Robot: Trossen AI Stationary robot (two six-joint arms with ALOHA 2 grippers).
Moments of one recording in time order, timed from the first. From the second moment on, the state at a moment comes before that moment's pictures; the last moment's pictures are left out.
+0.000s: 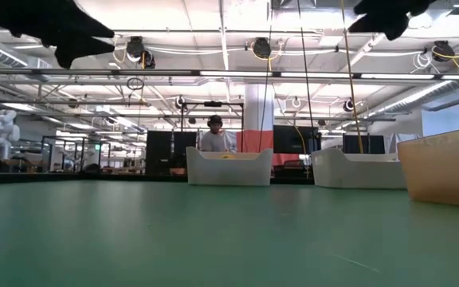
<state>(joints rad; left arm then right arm) 0.01 0.29 0.42 -0.25 -0.32 -0.22 0.26 0.73 0.77 -0.46 0.47 0.21</state>
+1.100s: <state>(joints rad) 0.00 0.00 0.13 -0.09 -0.13 -0.28 0.12 0.25 0.12 0.15 0.10 0.32</state>
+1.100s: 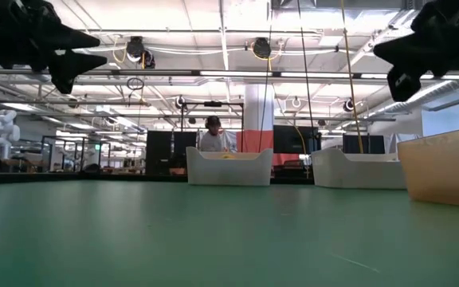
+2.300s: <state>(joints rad) 0.00 0.00 0.11 -0.05 -0.14 -0.23 0.12 0.17 0.01 0.06 0.09 0.20</state>
